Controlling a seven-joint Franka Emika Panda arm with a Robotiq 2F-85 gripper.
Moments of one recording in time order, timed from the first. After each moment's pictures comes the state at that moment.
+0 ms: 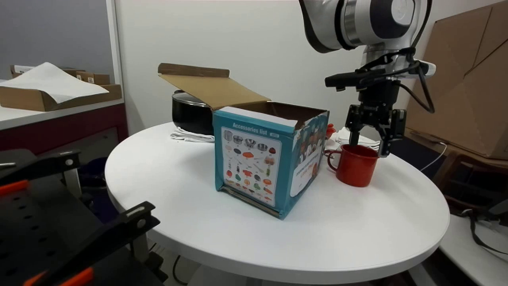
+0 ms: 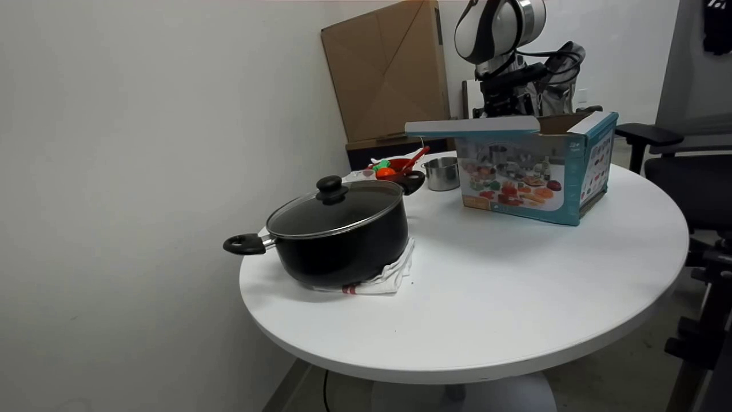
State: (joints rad) arm -0.21 0.85 -0.21 -1.51 0.04 2.34 0.34
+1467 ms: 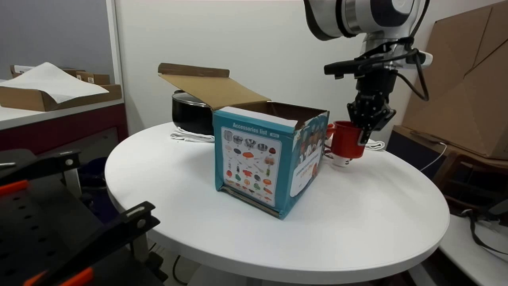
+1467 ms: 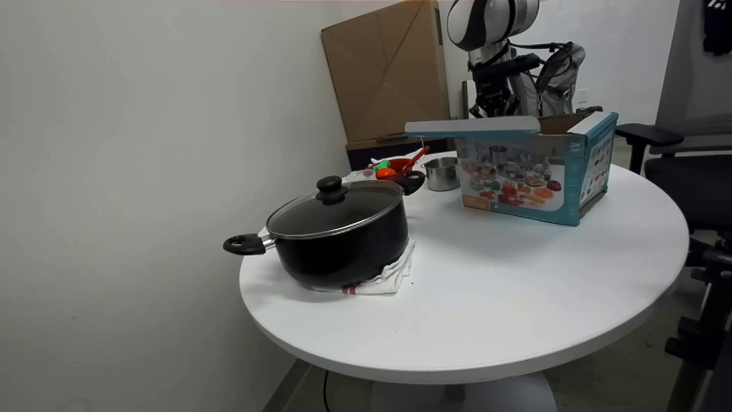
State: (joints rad) arm -0.22 0.81 -0.17 -1.48 0.06 2.28 0.33
